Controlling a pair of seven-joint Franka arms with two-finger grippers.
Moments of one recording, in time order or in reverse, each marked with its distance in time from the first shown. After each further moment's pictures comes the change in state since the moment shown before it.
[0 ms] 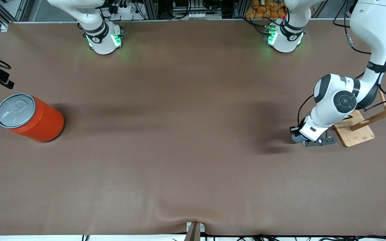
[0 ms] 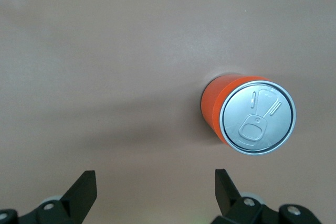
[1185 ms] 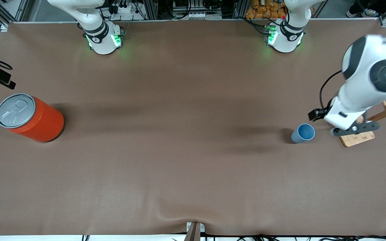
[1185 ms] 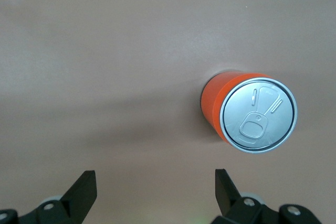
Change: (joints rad) left arm -0.002 -0.210 -0.110 0.439 -0.014 -0.787 0.000; right arm -0.001 0.000 0.000 -0.011 0.000 -0.001 0.000
